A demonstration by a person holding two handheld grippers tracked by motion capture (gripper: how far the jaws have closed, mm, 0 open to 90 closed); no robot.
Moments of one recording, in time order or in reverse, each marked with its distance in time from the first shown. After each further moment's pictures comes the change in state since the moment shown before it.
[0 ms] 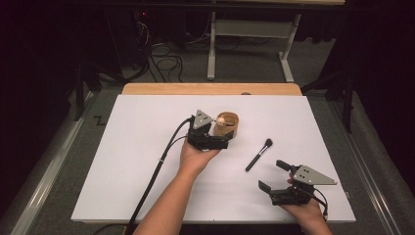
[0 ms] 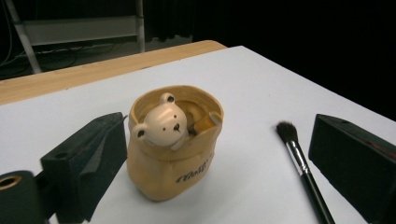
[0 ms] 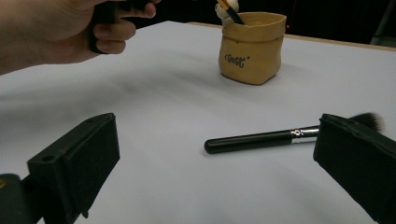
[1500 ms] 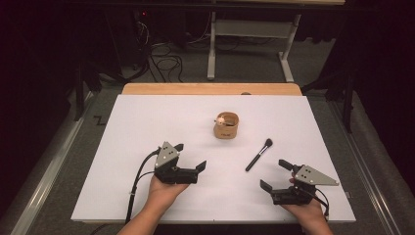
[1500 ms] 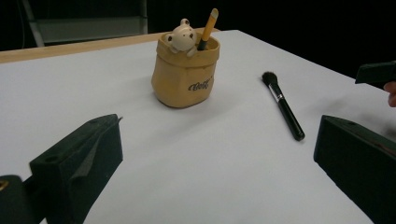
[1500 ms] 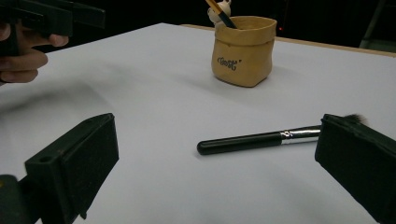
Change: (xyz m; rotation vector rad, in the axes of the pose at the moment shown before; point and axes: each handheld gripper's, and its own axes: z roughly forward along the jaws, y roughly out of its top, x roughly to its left) left arm 0.005 -0.066 -0.103 -0.036 -0.003 0.003; right arm -0.001 0.002 -0.003 -0.008 -0.027 -0.005
